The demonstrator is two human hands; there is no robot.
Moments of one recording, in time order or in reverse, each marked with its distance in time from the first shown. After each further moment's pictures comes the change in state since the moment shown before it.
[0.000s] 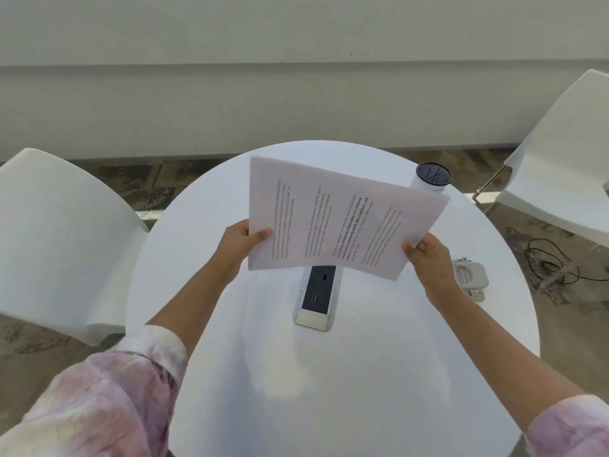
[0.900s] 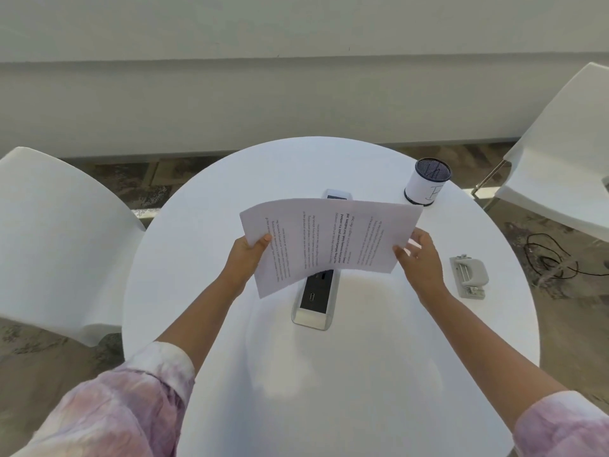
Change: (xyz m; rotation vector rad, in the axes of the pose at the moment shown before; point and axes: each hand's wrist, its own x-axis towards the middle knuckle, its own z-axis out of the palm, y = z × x) left_hand -0.007 -0.024 0.018 0.049 0.057 0.000; right_hand 0.006 0.024 0.006 -0.189 0.044 0.012
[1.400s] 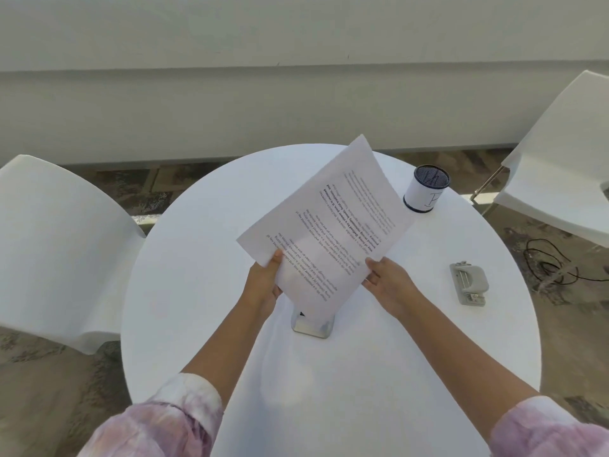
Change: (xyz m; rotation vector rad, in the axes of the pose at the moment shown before) left_hand -0.012 -0.020 0.034 -0.517 0.040 -0.177; right_hand -0.009 -0.007 0.043 0.629 -0.243 0.530
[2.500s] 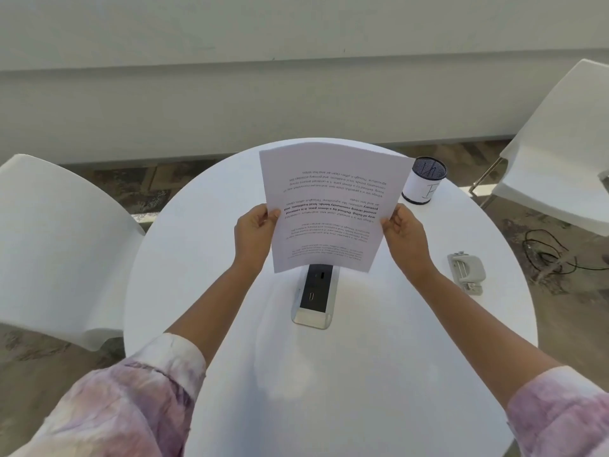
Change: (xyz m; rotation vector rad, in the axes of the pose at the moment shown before) left_hand 0.001 0.056 0.026 0.616 0.067 0.505; right_hand -0.020 -0.048 0.006 -0.650 0.039 -0.772
